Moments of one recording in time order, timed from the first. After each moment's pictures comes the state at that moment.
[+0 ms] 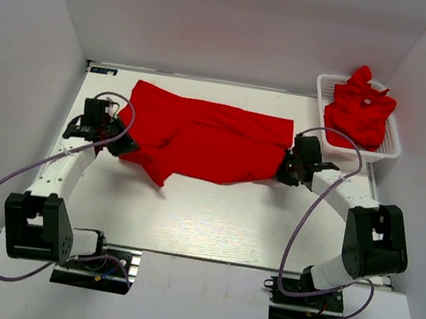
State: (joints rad) left arm 0.05 1.25 0.90 -0.53 0.27 -0.65; right arm 0.30 1.52 0.87 -0.30 -0.09 0.48
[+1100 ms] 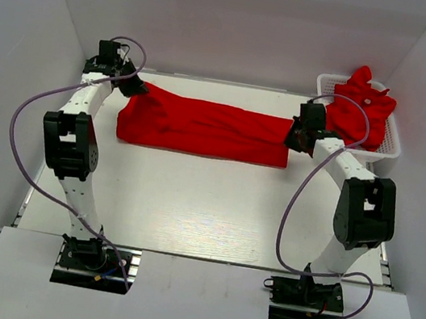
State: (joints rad) left arm 0.08 2.00 1.73 -0.49 0.32 -0.59; right arm 0.25 1.75 1.27 -0.35 0.09 0.41
